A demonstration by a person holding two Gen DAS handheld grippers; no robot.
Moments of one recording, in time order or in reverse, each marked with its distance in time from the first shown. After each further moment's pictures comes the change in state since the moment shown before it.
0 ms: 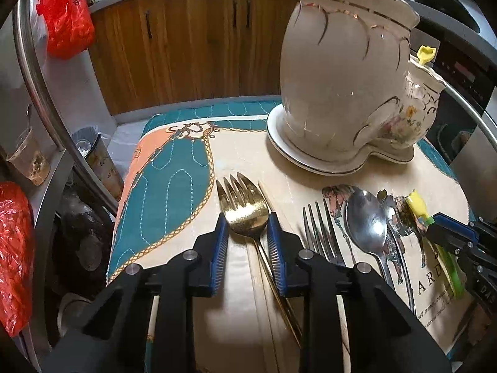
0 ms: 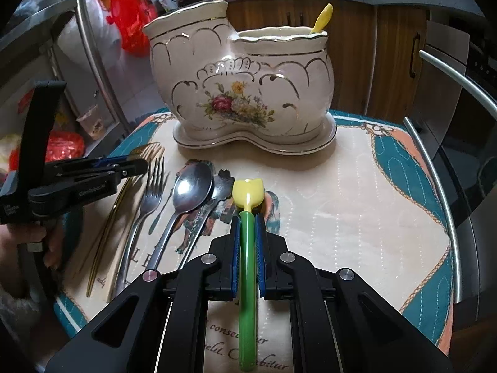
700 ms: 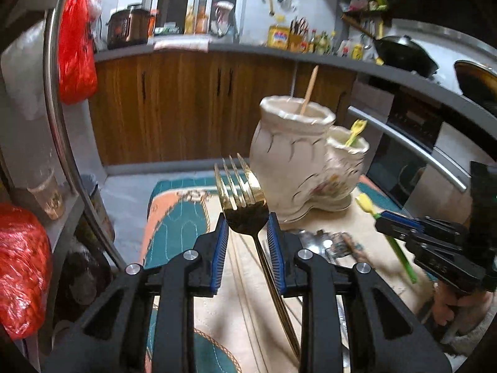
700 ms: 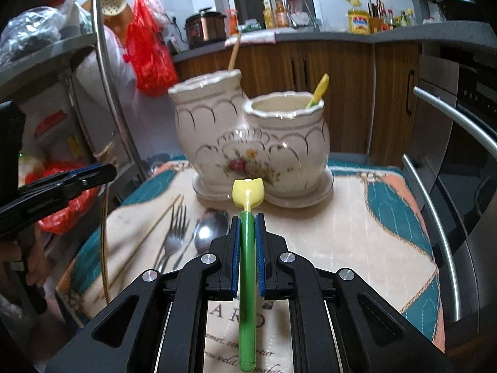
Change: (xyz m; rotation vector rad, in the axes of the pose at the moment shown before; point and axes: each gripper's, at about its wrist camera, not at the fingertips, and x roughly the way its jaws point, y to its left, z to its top) left arm -0.106 0.002 -0.010 0.025 -0.317 -0.109; right arm -0.039 0.002 0.012 -0.013 -0.232 0.040
